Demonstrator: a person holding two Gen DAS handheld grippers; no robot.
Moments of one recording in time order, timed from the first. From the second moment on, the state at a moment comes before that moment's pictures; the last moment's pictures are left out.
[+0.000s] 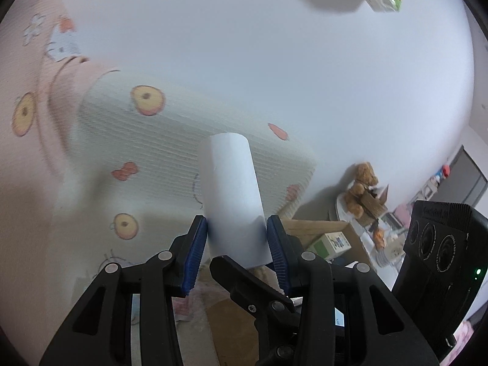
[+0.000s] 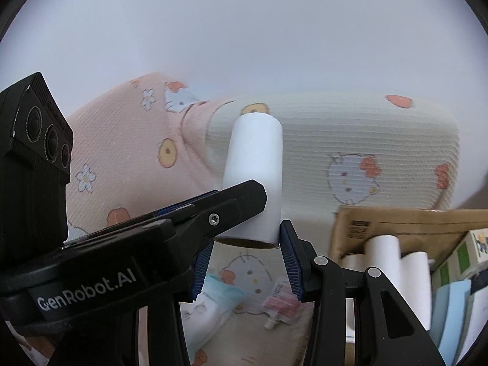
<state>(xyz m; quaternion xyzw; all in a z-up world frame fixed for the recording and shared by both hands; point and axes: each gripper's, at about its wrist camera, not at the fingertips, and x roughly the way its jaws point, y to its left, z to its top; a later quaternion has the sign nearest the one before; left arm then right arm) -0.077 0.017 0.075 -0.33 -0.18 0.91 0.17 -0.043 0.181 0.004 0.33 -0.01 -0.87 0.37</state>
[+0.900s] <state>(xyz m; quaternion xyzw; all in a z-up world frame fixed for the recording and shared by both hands) -0.116 0.124 0.046 -0.43 -0.10 0.86 0.24 -0.086 0.279 -0.030 0.41 -0.07 -0.85 0.31</state>
